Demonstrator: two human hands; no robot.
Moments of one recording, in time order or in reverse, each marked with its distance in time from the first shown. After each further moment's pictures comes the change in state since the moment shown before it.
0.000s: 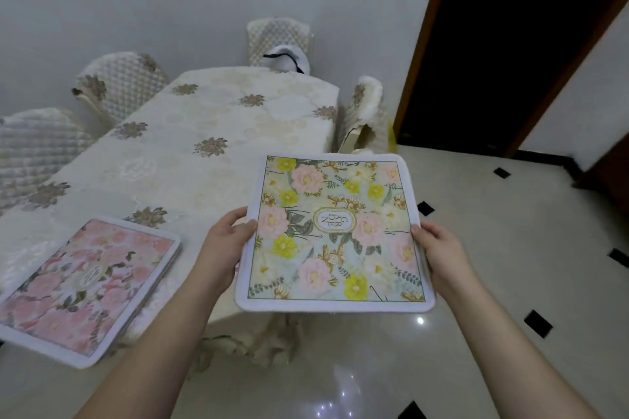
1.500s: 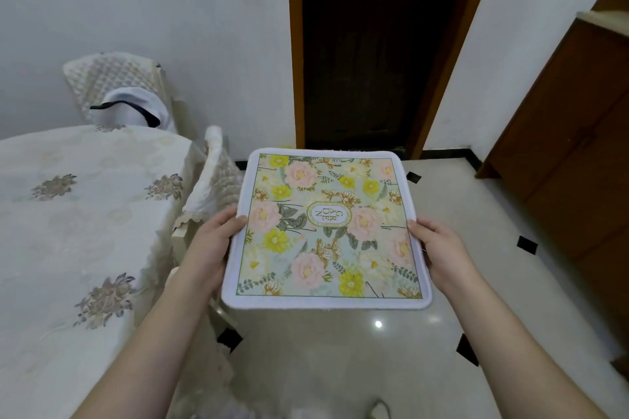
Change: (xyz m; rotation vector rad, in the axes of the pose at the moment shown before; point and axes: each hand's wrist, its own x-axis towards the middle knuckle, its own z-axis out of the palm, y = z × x) left_hand 0.269 0.066 0.454 -0.083 -0.276 -0.125; right_hand 0.349 -0.123 -0.286 0.157 0.211 0.024
